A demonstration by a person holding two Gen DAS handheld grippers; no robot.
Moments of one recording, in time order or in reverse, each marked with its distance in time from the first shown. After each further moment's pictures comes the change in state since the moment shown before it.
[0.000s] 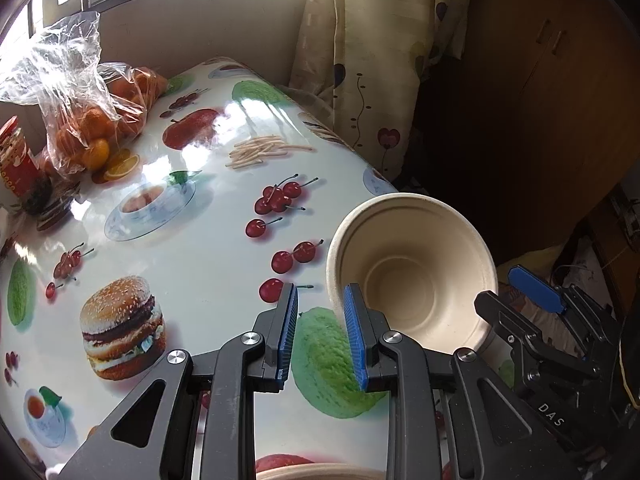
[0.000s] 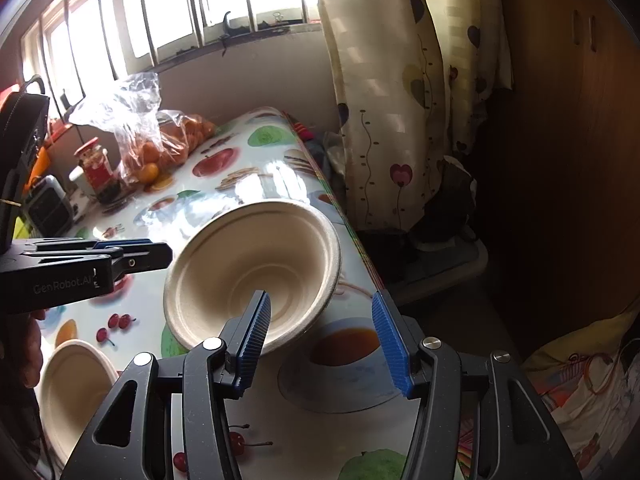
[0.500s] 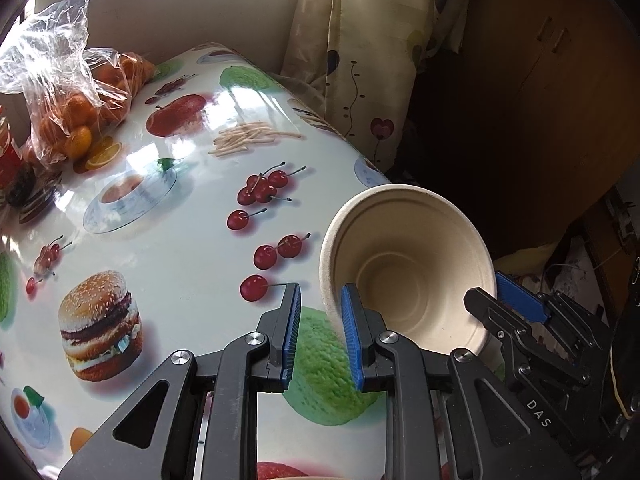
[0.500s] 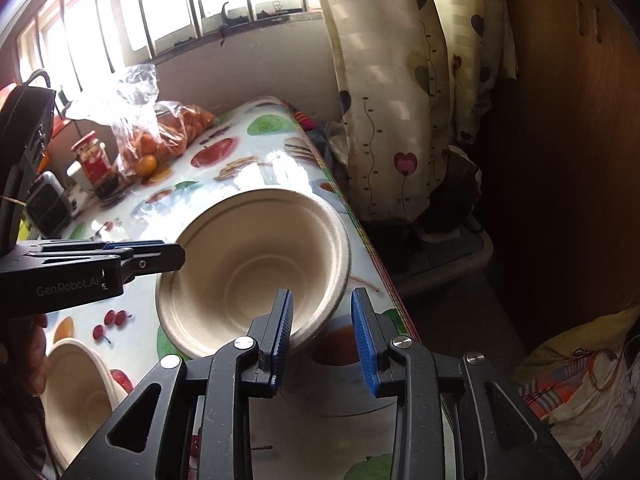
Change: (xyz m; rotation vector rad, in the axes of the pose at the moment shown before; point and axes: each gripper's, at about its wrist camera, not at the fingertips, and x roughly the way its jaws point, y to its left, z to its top) left arm 0.014 -0.002 0.002 -0.019 0.037 -0.041; right arm 0.013 0.000 0.000 0.004 0.034 0.016
